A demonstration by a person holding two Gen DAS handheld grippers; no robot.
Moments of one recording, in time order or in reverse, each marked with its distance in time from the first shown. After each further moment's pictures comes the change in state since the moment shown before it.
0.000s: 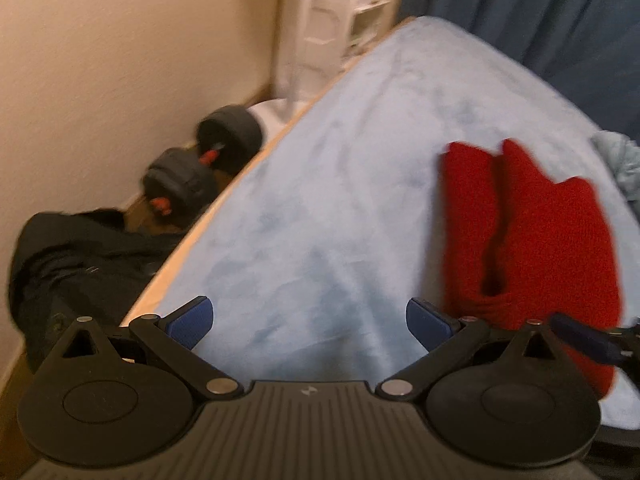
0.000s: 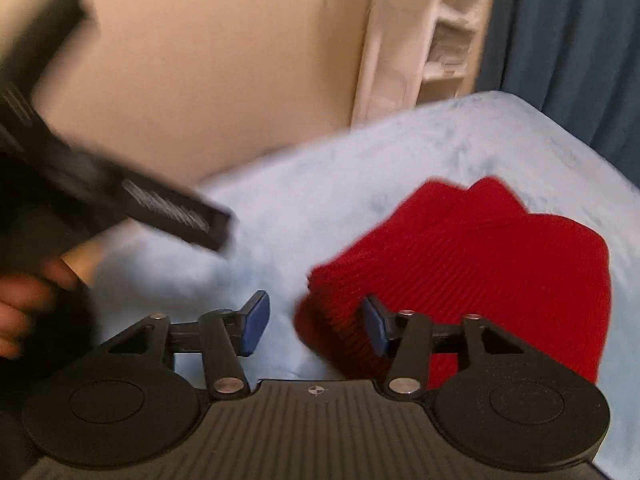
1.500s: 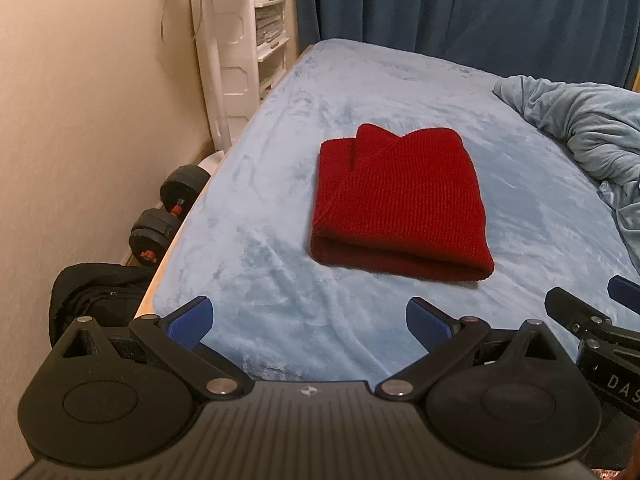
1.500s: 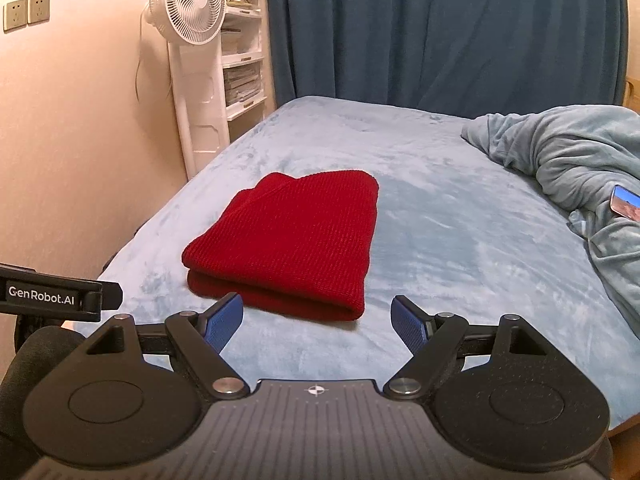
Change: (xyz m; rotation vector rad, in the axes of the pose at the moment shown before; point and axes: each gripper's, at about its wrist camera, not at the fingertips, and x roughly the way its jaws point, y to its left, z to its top) left arm -0.185 -0.076 -0.100 0.290 -0.112 -0.034; right arm -0.194 0.005 -0.064 0.342 -0.057 -0.389
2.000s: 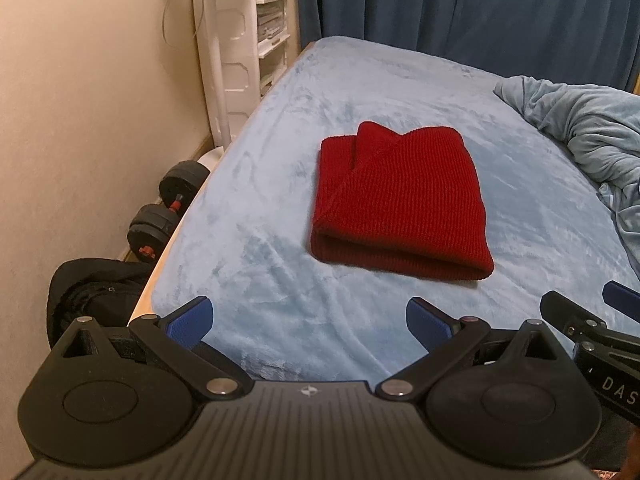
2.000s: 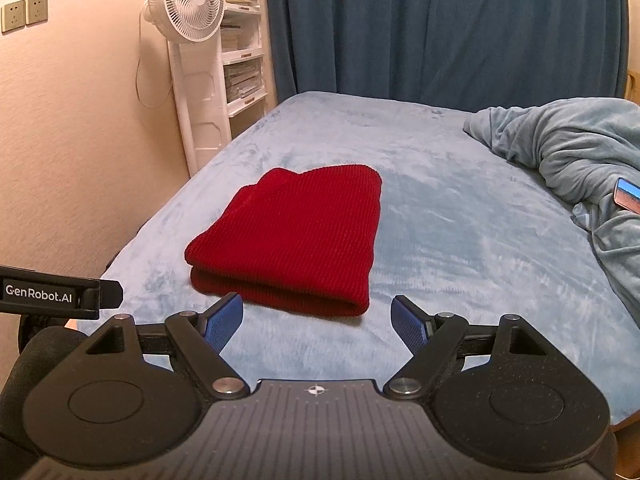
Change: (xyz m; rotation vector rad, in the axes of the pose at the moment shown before) left arm 0.004 0.003 0.000 -0.013 0.016 -0.009; right arm 0.006 0.000 0.002 0.013 0.018 0.006
